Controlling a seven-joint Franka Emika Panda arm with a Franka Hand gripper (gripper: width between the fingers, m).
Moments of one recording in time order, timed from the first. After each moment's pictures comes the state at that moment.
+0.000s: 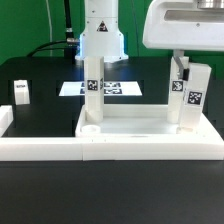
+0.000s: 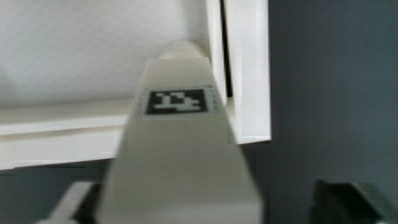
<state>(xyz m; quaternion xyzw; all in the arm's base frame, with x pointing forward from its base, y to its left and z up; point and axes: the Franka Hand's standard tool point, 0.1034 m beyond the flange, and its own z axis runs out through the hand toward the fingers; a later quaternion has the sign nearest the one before) 0.666 0.115 0.116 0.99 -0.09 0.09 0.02</state>
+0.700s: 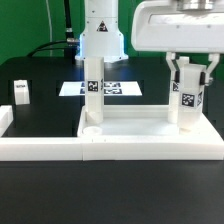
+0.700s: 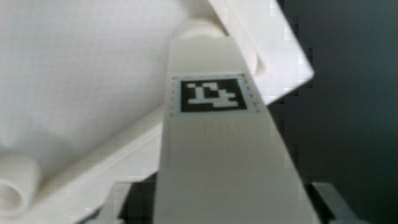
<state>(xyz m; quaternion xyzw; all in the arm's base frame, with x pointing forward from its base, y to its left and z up) 0.670 0.089 0.113 0.91 -0.40 0.11 -0.02</state>
